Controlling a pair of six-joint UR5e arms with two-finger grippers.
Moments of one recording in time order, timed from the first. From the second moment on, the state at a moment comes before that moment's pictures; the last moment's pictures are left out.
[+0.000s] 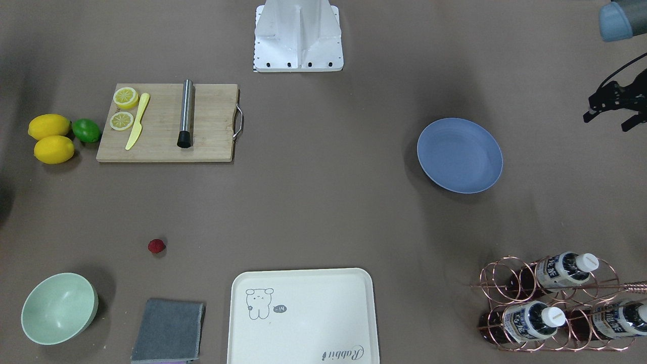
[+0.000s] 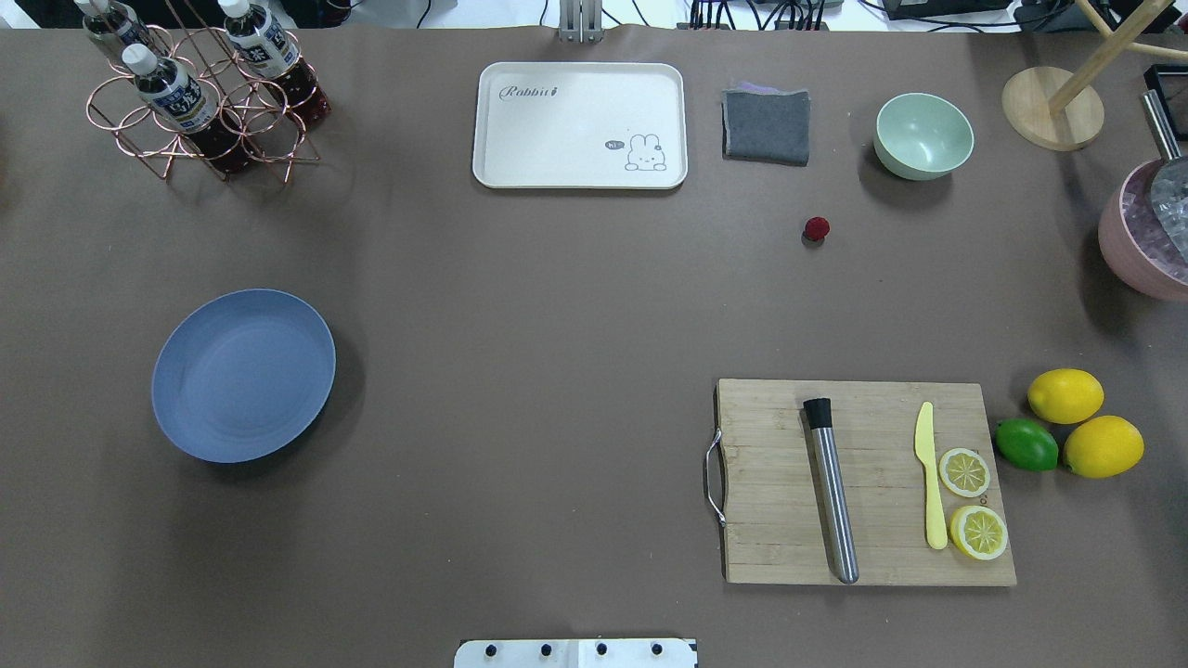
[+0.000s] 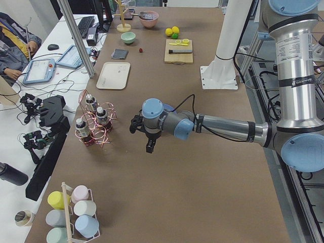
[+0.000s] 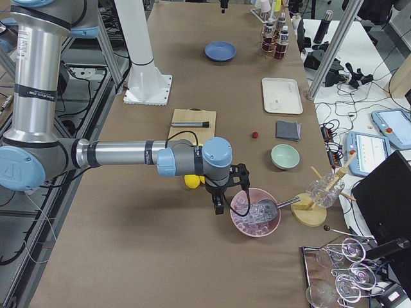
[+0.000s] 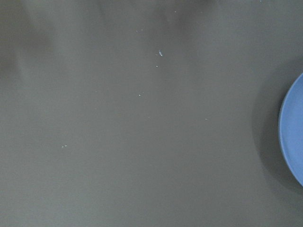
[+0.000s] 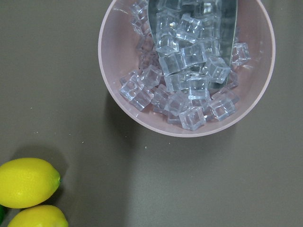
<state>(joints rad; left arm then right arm) -1.25 -1.41 -1.83 -1.91 -2.37 -0.32 1.52 -1.74 1.80 -1.52 2.35 -0.08</state>
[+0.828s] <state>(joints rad) -0.99 -1.53 -1.76 -2.06 -2.31 -0.69 1.51 -1.74 1.83 -1.52 2.35 -0.08</state>
